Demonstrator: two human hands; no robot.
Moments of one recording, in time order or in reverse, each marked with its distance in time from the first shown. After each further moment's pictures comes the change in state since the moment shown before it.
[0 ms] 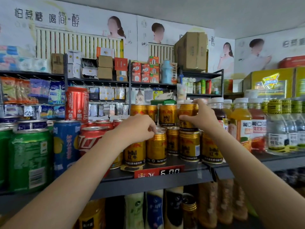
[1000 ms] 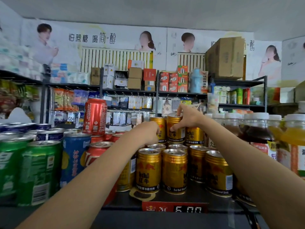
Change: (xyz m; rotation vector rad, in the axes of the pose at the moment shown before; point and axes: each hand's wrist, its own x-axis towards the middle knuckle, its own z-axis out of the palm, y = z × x) left_hand 0.060 -0.034 0.004 0.065 -0.018 -0.357; right_hand 0.110 -0.038 0.078 -0.129 -0.445 -0.261
